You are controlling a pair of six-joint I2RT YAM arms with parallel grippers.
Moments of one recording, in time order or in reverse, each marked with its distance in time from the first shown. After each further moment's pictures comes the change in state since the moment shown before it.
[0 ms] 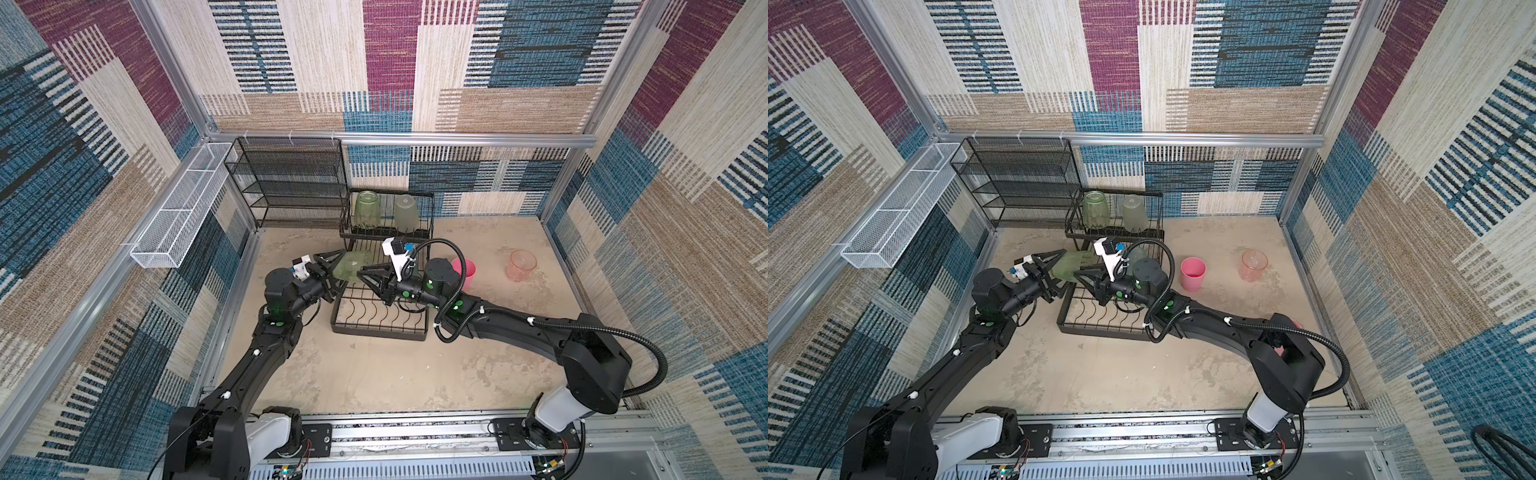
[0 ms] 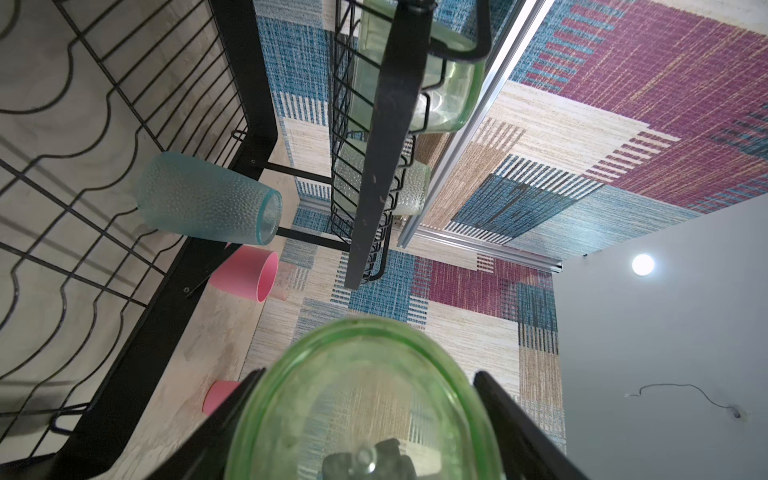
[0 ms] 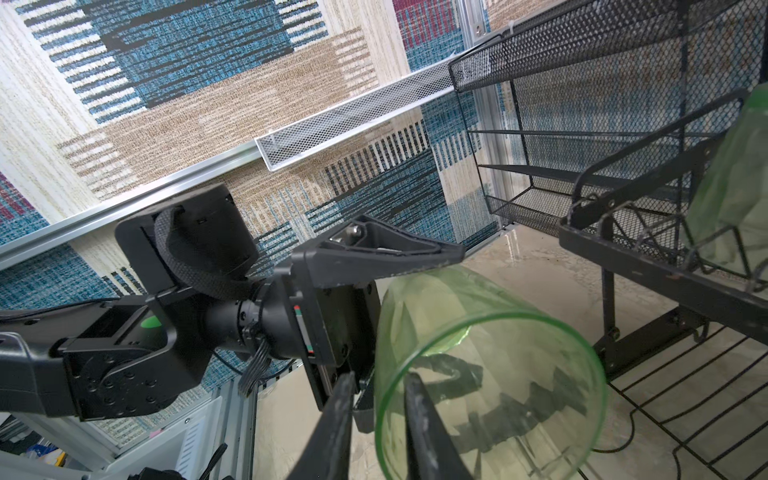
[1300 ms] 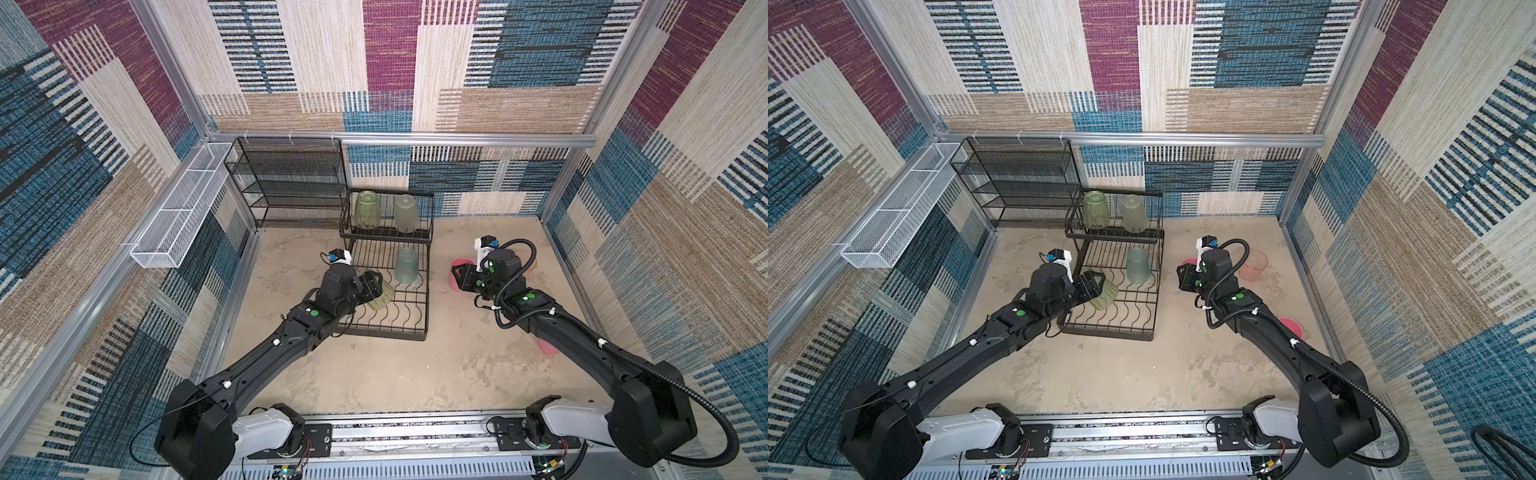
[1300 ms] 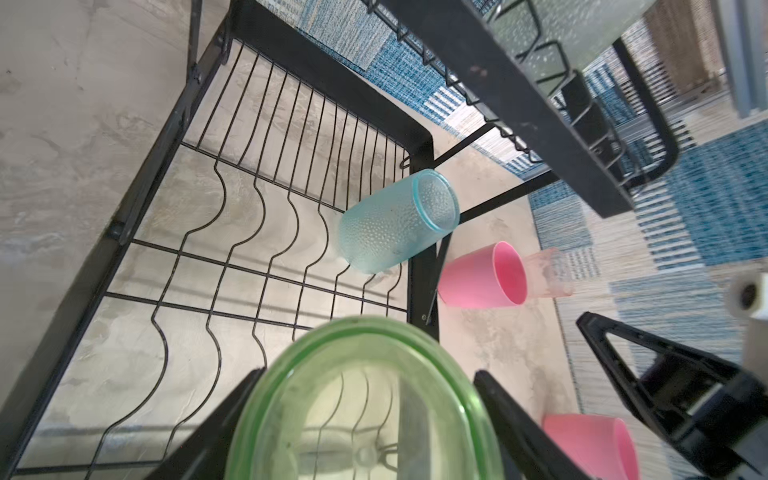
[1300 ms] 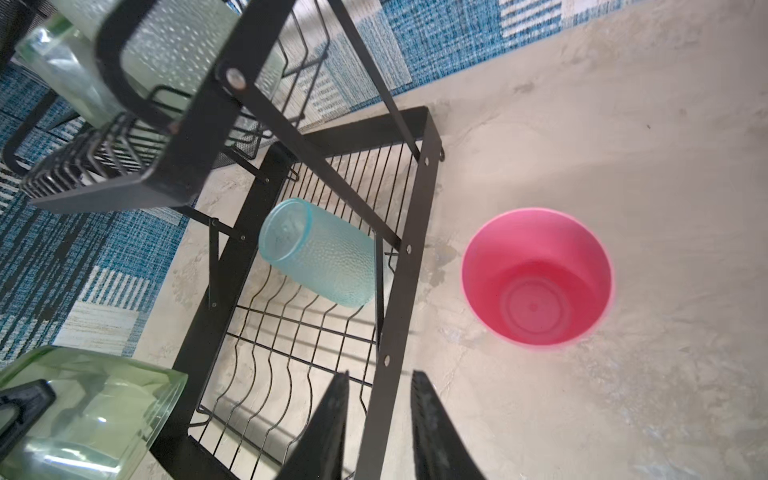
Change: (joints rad) left arm -0.466 0.115 0.251 -0.605 -0.716 0.949; right arm -0.481 -0.332 -0.197 -0.694 0.217 0.159
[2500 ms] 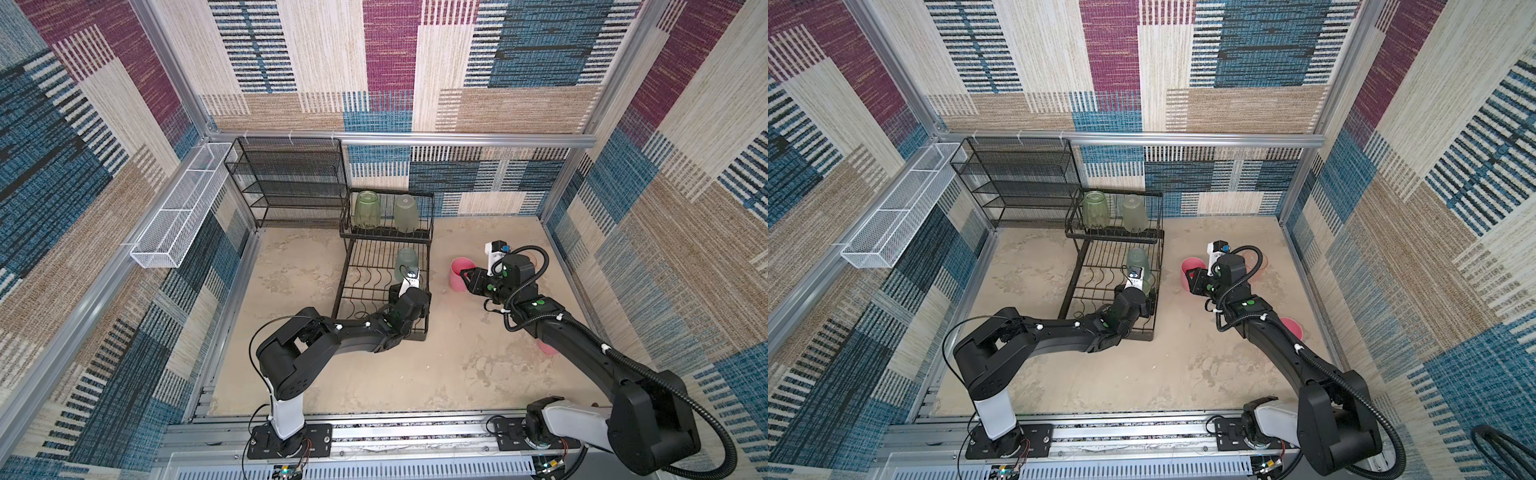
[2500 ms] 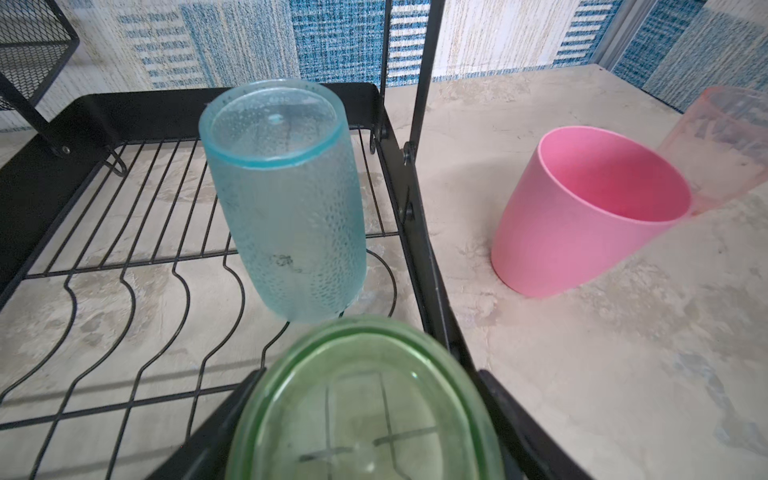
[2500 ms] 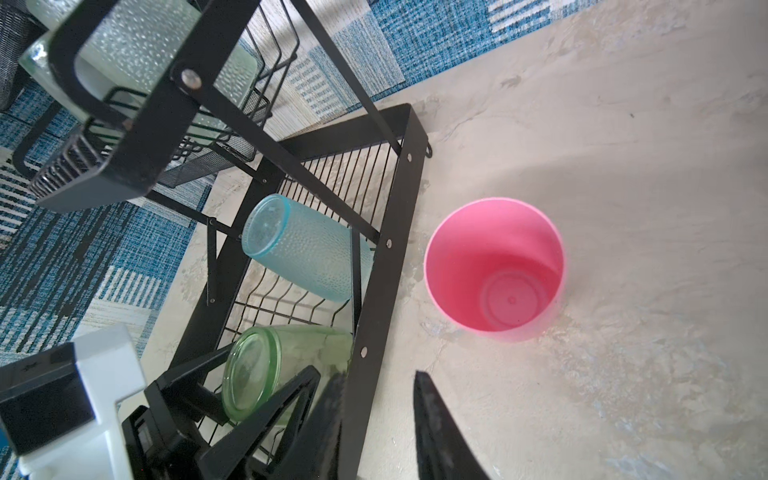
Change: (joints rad) left arm -0.327 0.599 0.098 0.547 -0.459 0.447; right arm -0.107 -0.048 -0.100 0.074 -0.116 -0.026
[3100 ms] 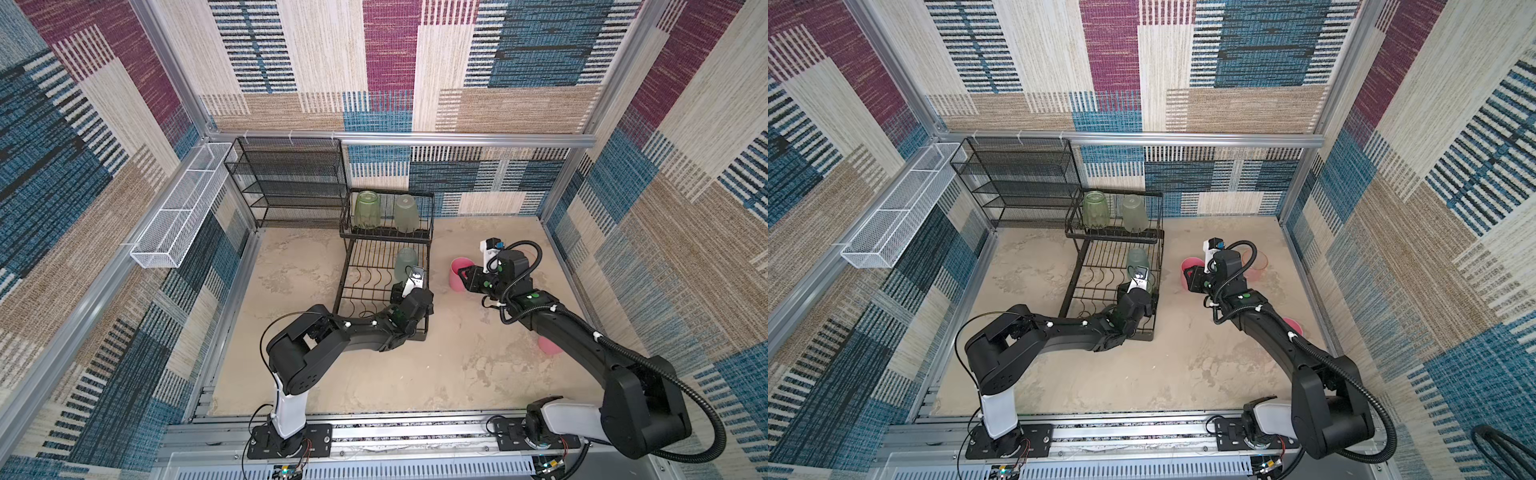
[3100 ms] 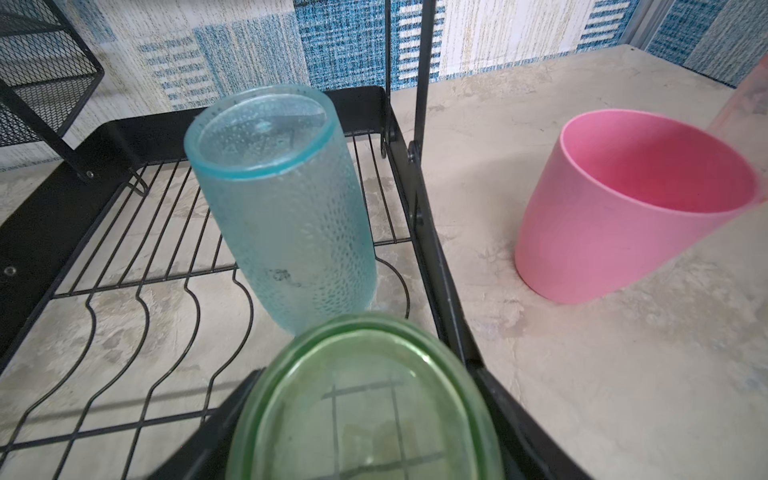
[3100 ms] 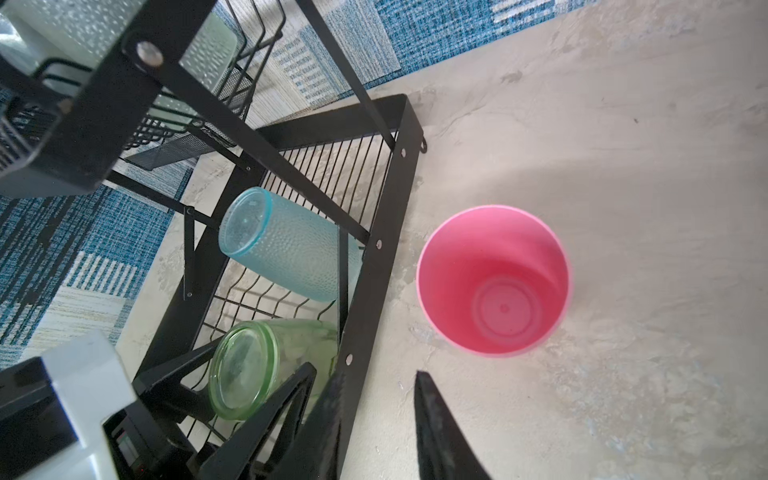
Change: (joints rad) left arm -0.008 0.059 0.037 0.021 -0.061 0.069; right arm -0.001 0.082 0.061 -0.028 0.005 -0.060
